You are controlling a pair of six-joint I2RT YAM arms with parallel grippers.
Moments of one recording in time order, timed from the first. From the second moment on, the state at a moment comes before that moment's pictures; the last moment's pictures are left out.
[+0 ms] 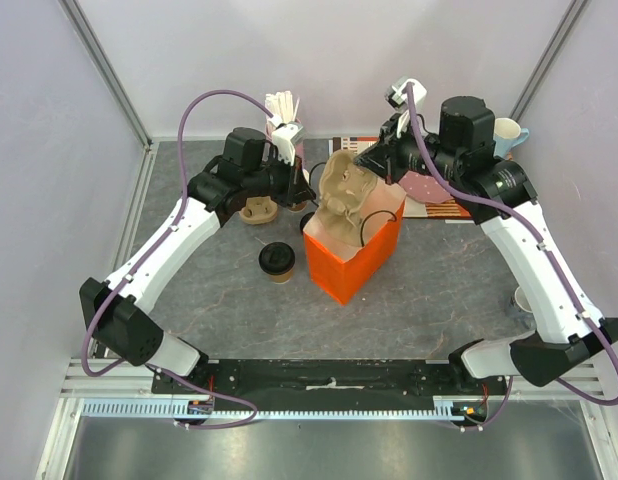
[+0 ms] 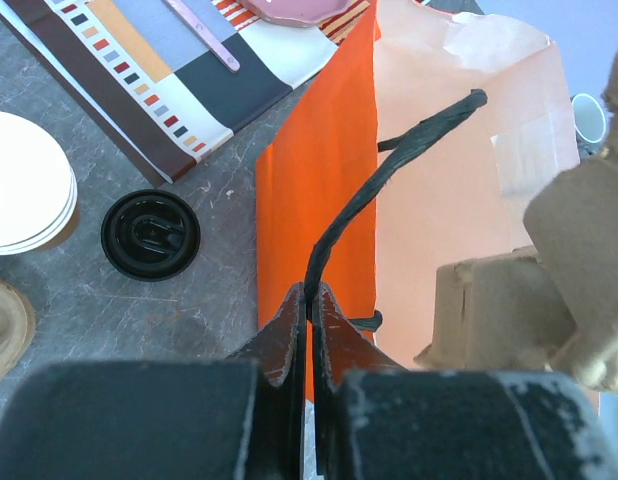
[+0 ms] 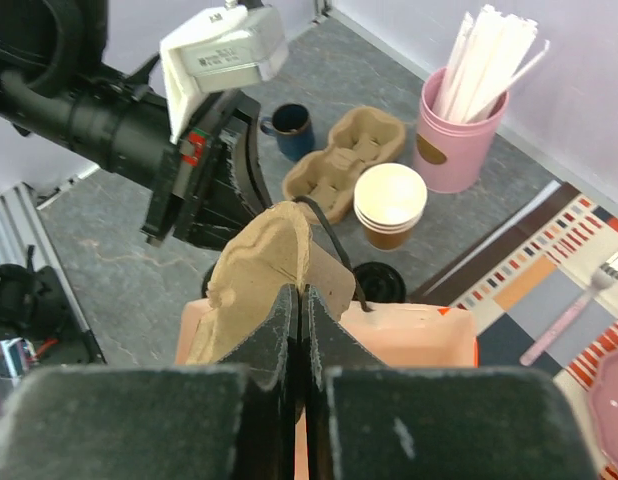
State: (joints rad) left arm -0.52 1.48 1.47 -0.52 0.42 -0.16; right arm 0.45 1.37 1.74 -0.65 -0.46 -0.01
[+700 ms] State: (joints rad) left arm -0.52 1.48 1.47 -0.52 0.42 -0.16; right arm 0.45 1.37 1.75 -0.58 -0.25 0.12
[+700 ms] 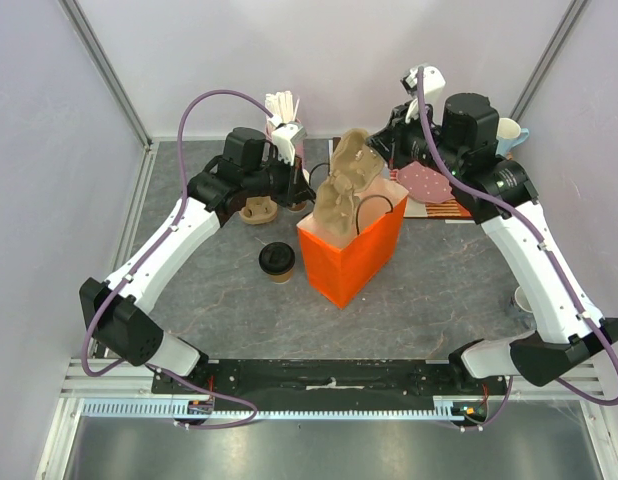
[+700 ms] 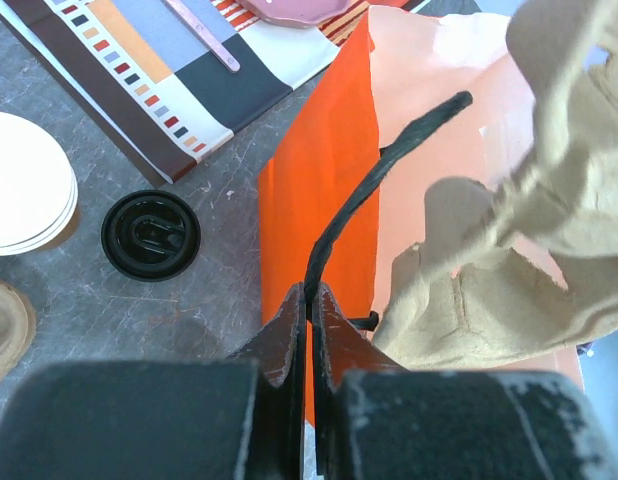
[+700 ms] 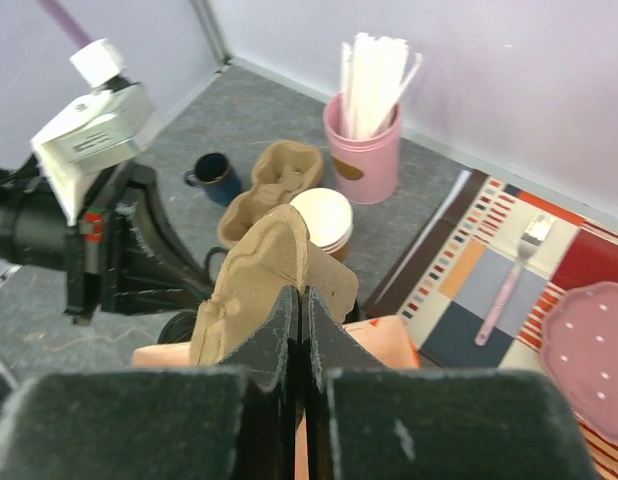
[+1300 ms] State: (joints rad) left arm -0.52 1.48 1.47 -0.52 0.42 -0.16; right arm 0.45 1.31 1.57 -0.59 -0.28 0.17
